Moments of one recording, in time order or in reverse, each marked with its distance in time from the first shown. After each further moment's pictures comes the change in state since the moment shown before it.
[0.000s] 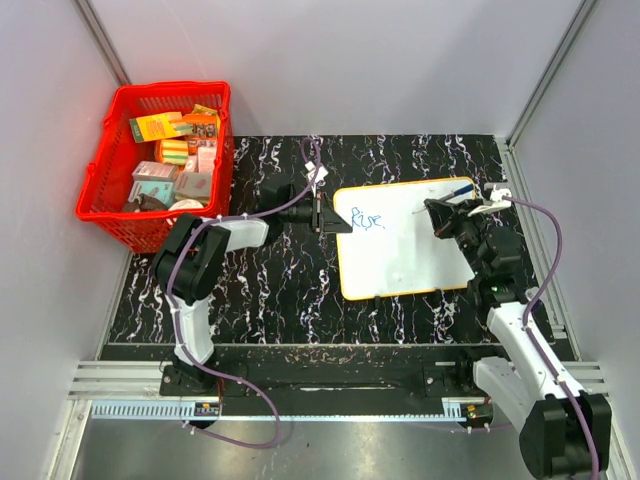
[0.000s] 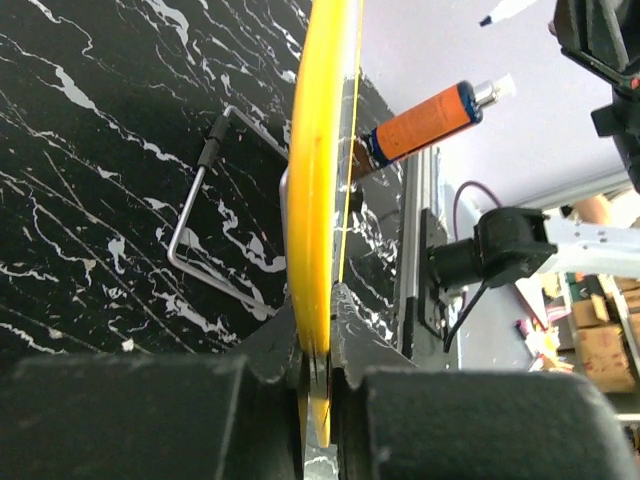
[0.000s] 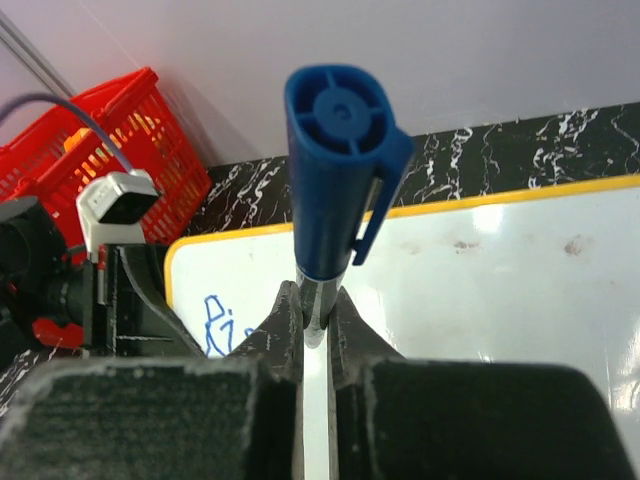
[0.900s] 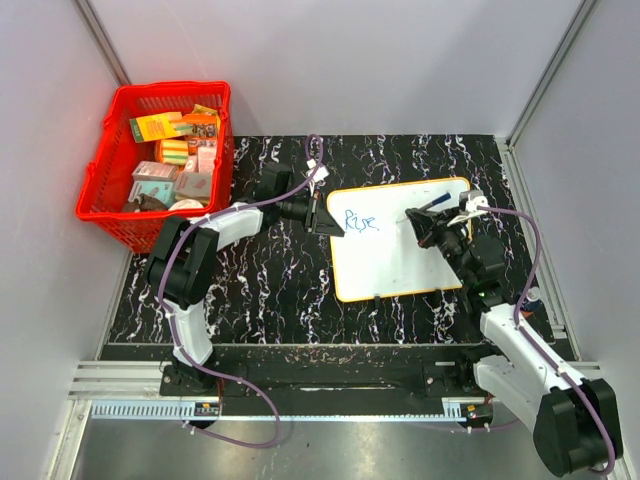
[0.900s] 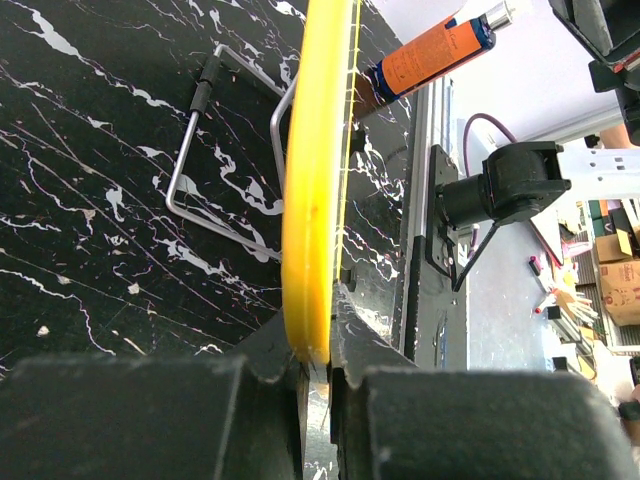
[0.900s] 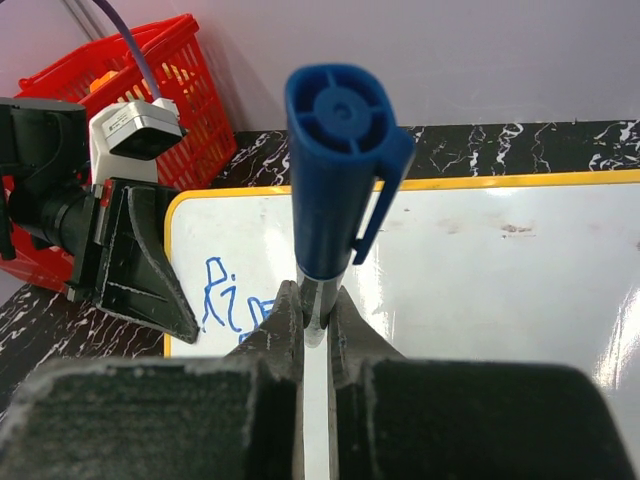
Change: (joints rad) left arm 0.022 -0.072 0.125 -0.535 0.086 0.375; right arm 0.150 0.028 -0.081 0.111 0.031 -0.090
